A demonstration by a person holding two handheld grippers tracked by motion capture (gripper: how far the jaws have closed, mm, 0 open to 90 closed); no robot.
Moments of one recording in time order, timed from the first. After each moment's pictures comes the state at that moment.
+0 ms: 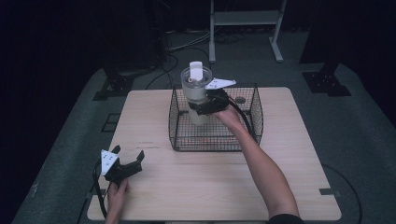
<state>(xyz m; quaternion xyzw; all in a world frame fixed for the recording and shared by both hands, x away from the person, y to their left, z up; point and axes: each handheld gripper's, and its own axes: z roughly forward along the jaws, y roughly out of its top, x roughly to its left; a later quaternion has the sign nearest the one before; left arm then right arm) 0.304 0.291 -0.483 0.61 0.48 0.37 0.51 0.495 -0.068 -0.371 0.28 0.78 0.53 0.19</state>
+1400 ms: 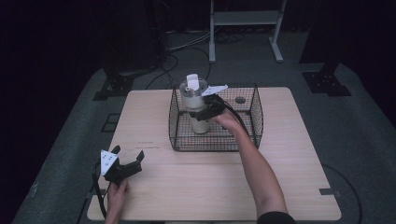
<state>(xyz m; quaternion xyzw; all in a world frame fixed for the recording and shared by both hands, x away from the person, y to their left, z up) 0.303 0.292 -0.483 0.61 0.48 0.37 0.52 0.523 -0.061 -0.418 0.27 0.82 0.48 0.14</state>
